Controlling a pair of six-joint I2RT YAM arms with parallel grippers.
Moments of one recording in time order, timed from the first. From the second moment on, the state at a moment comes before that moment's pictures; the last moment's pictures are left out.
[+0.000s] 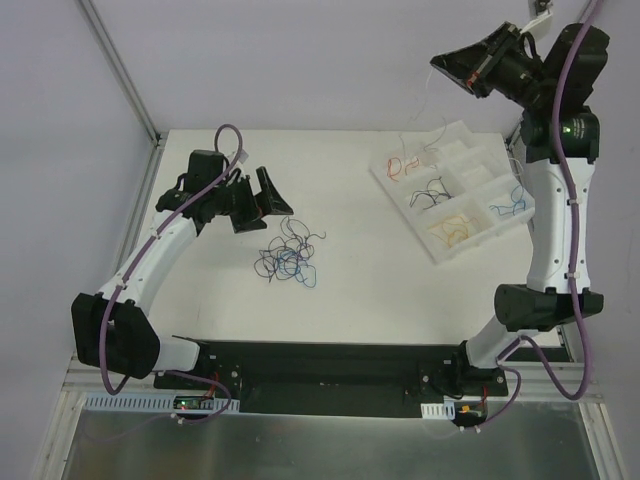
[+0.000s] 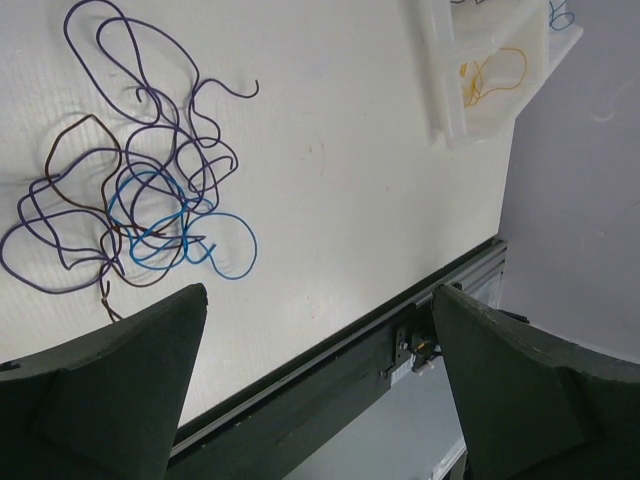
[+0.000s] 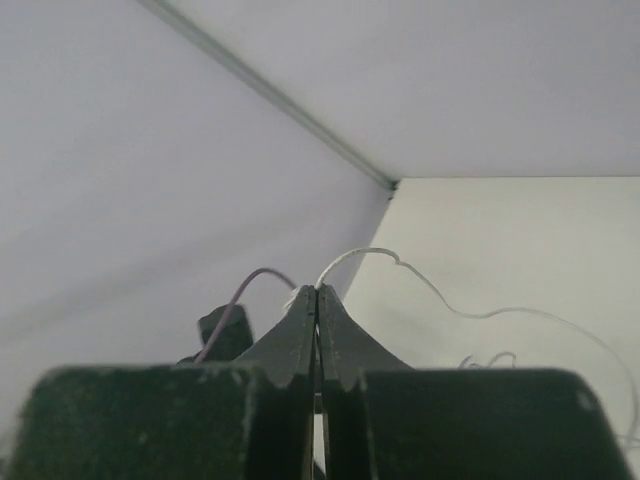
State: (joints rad) left arm -0.23 1.34 1.16 -0.59 0.56 -0.65; right arm 0.06 1.65 2.24 -0.53 -0.72 0.86
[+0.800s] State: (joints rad) left arm -0.23 1.61 1.40 -0.71 0.63 -0.46; right arm -0.32 1.96 2.31 -0.75 -0.50 0.66
